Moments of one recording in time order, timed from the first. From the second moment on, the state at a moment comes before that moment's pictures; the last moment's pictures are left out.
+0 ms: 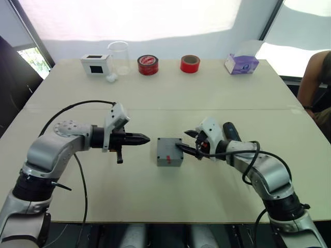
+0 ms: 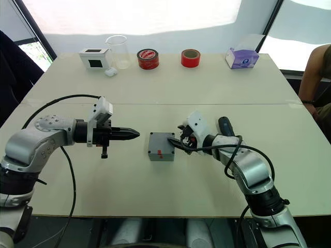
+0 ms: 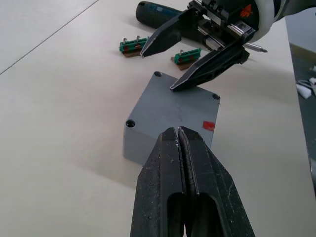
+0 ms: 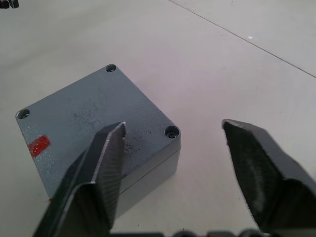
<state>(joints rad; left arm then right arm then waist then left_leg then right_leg) -0.51 0.77 -0.07 -0.26 -0.58 0.82 -1.07 -0.37 -0.52 0.13 -0.40 0.39 0.83 0.58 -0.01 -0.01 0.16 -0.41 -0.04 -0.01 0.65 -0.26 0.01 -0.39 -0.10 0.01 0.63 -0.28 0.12</state>
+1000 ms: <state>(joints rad) -0.62 0.66 -0.26 -0.34 -0.54 0.67 -1.18 -0.77 -1.14 0.26 0.06 0.62 1.53 0.88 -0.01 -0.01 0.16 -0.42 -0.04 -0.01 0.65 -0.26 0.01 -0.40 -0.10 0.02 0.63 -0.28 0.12</state>
